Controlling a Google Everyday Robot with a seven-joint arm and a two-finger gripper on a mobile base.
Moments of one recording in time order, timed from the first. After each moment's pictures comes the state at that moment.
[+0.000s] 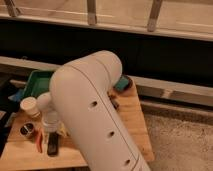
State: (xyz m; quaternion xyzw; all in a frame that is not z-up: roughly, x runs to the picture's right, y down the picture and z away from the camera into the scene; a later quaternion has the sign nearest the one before) arm -0.284 0.258 0.782 -0.46 0.18 0.51 0.71
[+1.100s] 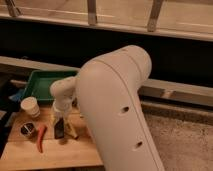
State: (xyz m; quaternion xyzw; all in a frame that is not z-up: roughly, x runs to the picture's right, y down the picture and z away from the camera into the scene) arm -0.235 0.161 0.787 -0.42 0.09 0.56 0.71
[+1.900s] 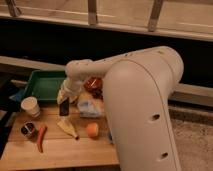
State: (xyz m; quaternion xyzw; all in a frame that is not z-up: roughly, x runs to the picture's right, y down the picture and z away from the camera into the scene) arm -0.204 0.053 0.791 -0.39 0.00 0.60 0.70
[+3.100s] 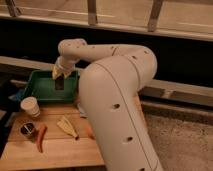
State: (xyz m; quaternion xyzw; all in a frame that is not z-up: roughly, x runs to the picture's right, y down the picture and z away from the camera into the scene) arm -0.254 -0.096 0.835 -0.32 -0.08 0.60 0.73
